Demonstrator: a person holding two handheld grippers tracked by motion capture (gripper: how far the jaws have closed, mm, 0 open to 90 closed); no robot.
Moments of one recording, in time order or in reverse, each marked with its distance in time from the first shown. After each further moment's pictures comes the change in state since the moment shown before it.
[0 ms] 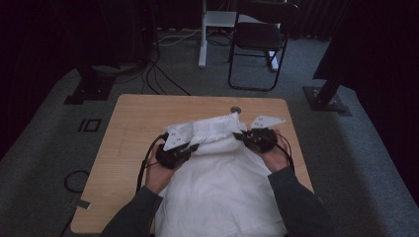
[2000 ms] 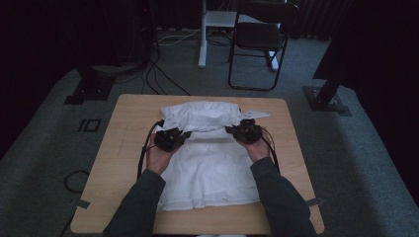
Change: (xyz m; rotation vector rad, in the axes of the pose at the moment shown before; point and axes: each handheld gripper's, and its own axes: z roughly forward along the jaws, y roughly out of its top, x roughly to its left) left arm 0.061 0.008 0.024 -0.006 0.073 -0.082; right arm -0.021 -0.002 0.059 -0.017 -0.040 0.178
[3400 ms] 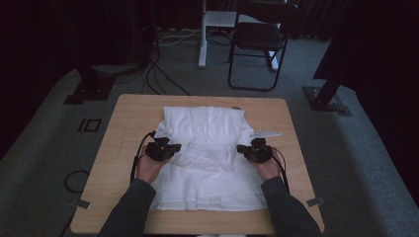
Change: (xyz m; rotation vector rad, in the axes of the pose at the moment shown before) left arm 0.028 -0.052 0.020 0.248 0.016 -0.117; right arm -0.010 -0.072 -0.012 0.123 -0.021 0.150
